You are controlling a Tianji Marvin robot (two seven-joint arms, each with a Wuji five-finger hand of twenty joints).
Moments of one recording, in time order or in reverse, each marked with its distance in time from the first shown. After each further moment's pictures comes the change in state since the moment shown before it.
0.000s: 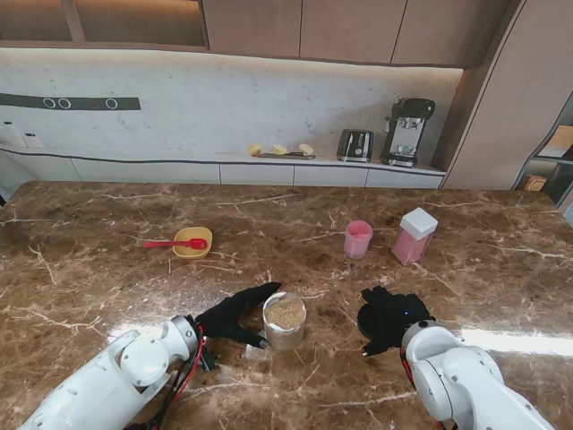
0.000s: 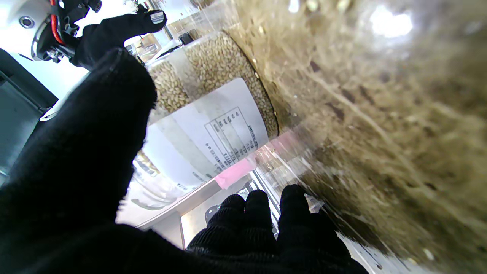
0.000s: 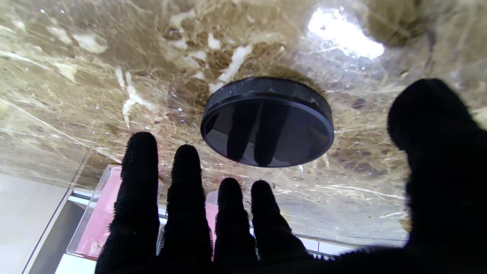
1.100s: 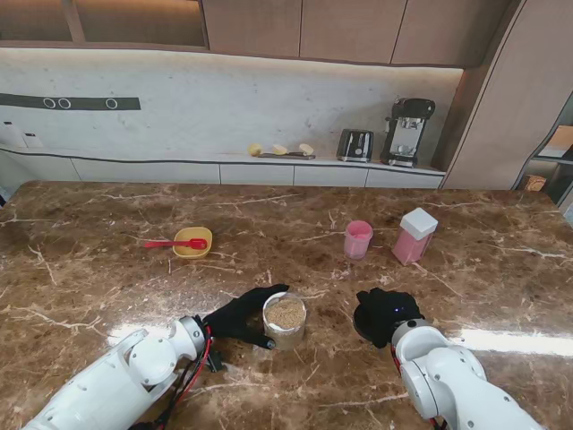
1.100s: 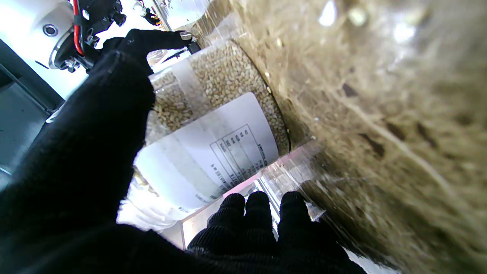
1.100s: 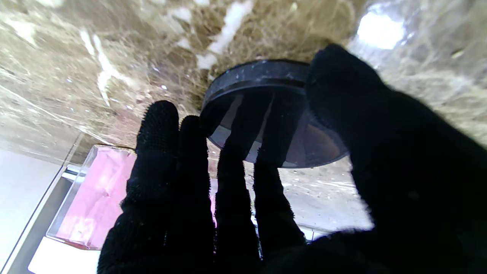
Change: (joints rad) left arm -0.032 -0.018 0.051 0.031 -0.025 -0.007 0.006; right arm 0.072 0.005 -0.096 0.099 -0.024 0.041 -0.131; left_hand 0.000 0.021 -0.028 0.000 0.000 0.000 0.003 0.062 -0.012 0.009 -0.018 0.041 -0.051 -0.008 -0.017 -0.005 -0.032 -0.013 -0.100 0.063; right_hand 0.274 -0.291 0.371 -0.081 0.248 -0.053 0.095 0.060 0.262 -0.001 0.213 0.072 0.198 -0.020 0.237 0.127 0.293 -0.148 0.187 -0.059
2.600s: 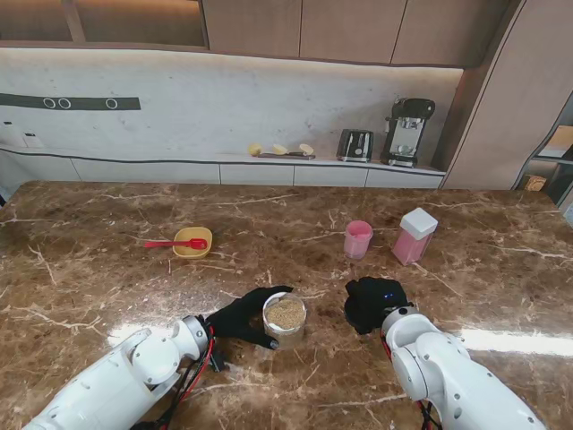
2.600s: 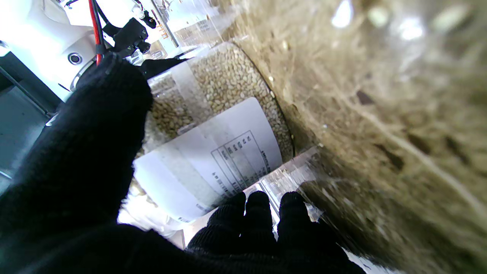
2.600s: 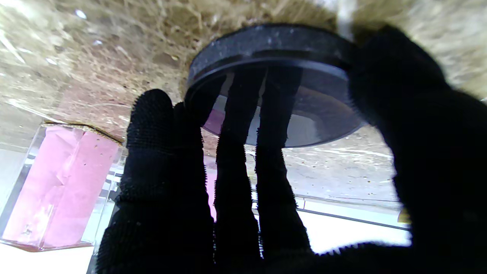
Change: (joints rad) left arm -0.013 -0.005 0.023 0.007 0.001 0.005 0.008; right arm 0.139 -0.006 -0.104 0.157 0.133 -0.022 -0.182; left_hand 0.003 0.022 -0.041 0.001 0.032 0.000 0.002 0.023 0.000 0.002 0.000 0.003 0.000 -0.003 0.000 0.002 -0.006 -0.006 0.000 0.032; right_hand -0.153 -0.090 0.025 -0.068 0.178 -0.048 0.138 -0.098 0.194 0.004 -0.007 -0.024 0.132 0.061 0.011 -0.007 0.112 0.050 0.103 -0.040
